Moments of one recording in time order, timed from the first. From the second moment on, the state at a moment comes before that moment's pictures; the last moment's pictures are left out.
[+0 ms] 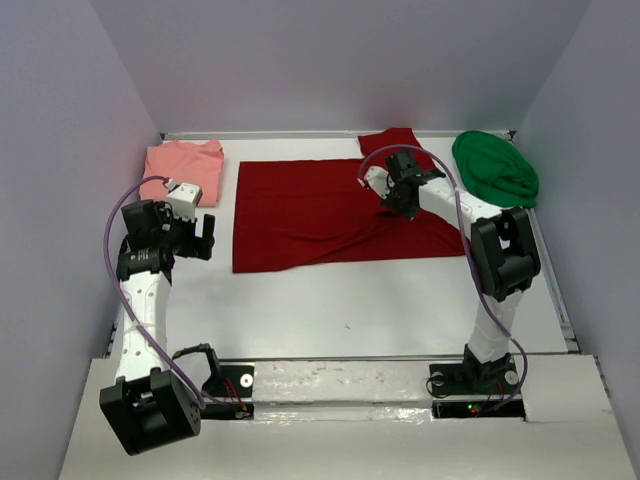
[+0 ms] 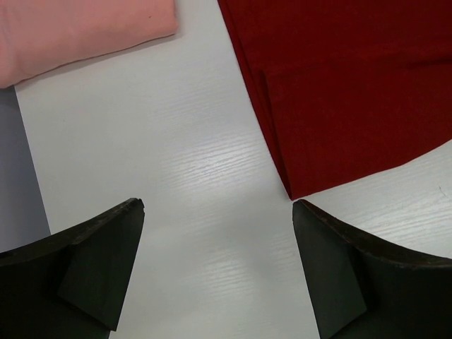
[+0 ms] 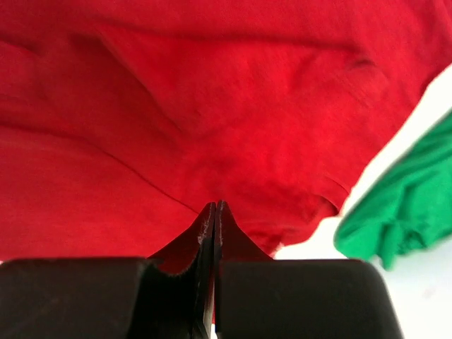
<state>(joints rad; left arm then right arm) 0.26 0.99 0.82 -0.52 0.38 0.38 0.37 1.92 1.44 -0.58 0.25 -0.69</state>
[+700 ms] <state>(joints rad) 0.26 1.00 0.83 -0.52 0.38 0.38 0.37 2.04 1.56 -0.72 0.04 -0.57</state>
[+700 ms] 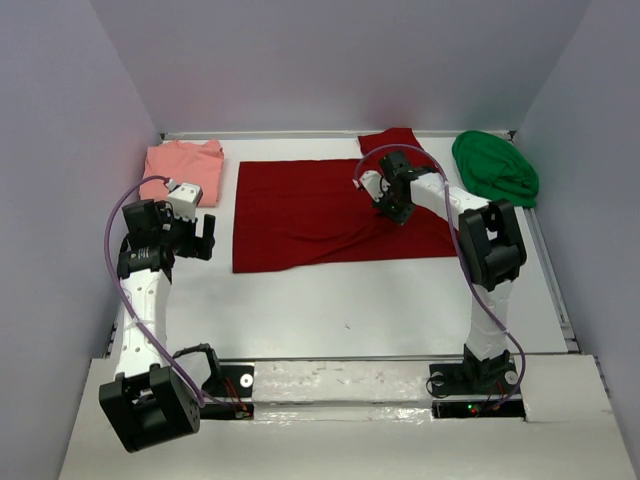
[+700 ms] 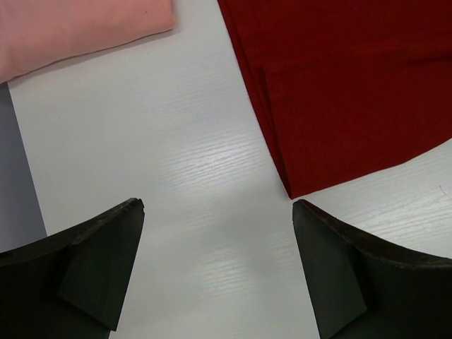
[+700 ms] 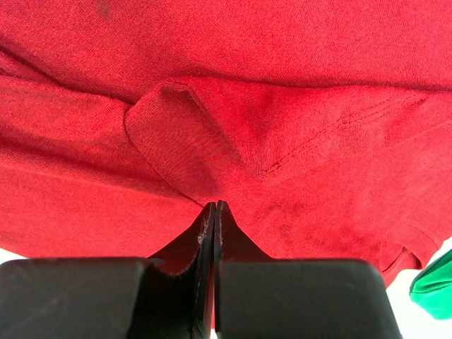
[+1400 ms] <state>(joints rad) 0.26 1.00 0.83 -0.52 0.38 0.38 0.37 2.15 1.66 -0.71 0.06 -0.58</state>
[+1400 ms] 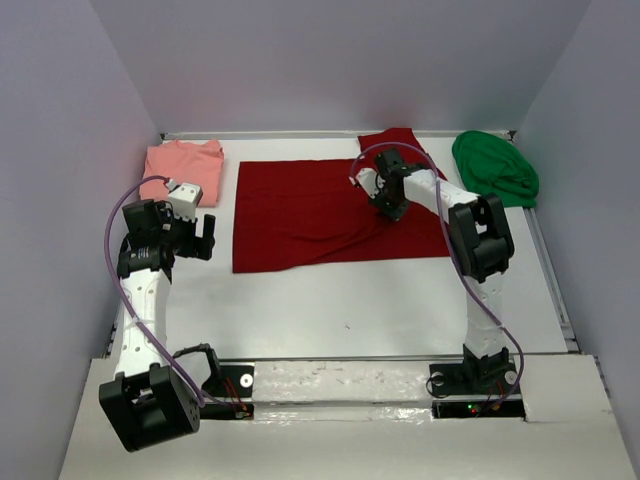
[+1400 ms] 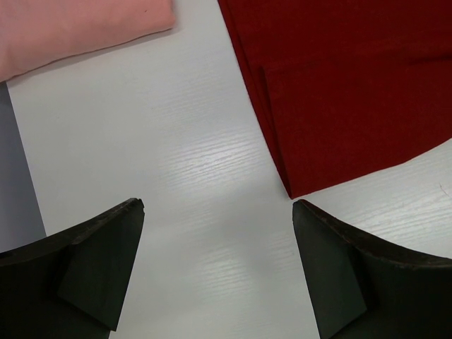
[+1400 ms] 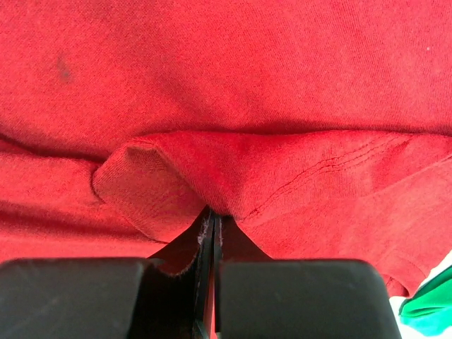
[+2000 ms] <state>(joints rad) 0.26 1.01 0.83 -0.52 0.38 0.38 0.37 2.25 1.87 -0.70 0.08 -0.61</state>
